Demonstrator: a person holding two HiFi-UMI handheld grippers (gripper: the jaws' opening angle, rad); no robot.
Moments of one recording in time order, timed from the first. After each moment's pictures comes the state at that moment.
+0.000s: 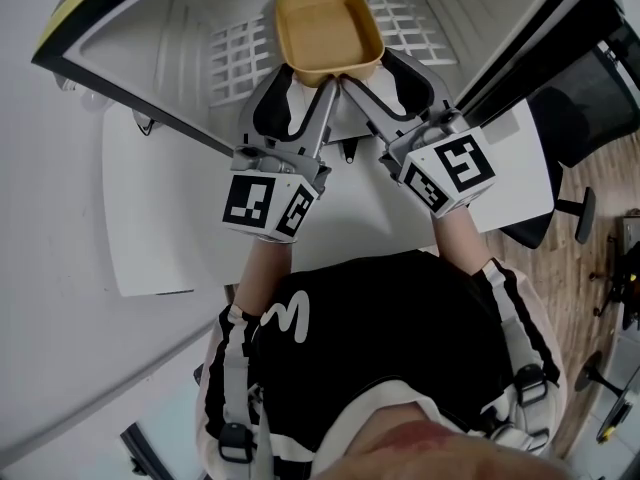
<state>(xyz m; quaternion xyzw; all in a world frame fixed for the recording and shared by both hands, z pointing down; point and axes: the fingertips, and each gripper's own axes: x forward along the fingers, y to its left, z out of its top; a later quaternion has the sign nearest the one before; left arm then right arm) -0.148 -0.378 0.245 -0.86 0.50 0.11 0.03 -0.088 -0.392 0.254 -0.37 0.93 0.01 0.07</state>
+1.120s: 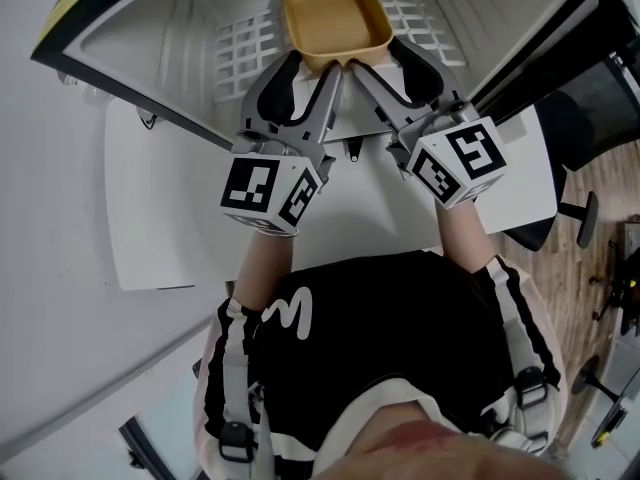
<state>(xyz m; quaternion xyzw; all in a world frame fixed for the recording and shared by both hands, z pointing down) -0.147 -0.392 0.241 -0.86 0.50 0.08 0.02 -0.084 -0.408 0.250 -0.37 0.93 -0.01 0.08</state>
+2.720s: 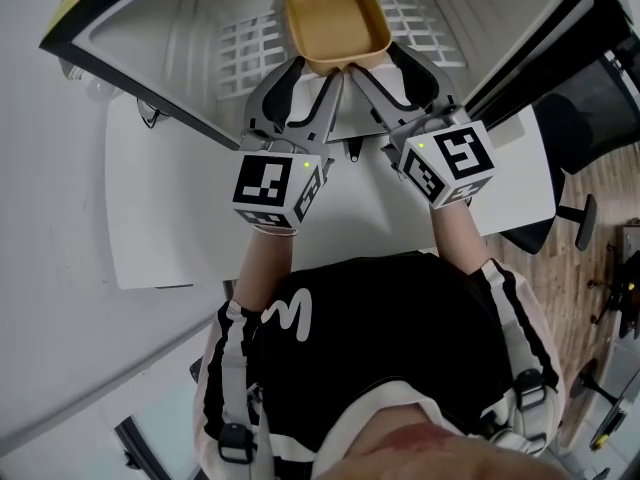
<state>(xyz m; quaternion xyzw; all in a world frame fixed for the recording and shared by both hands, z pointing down) -0.146 -0.393 0.260 -0.86 0.51 0.02 0.05 -0.087 -0.408 0.261 -0.39 0.92 0.01 0.05</state>
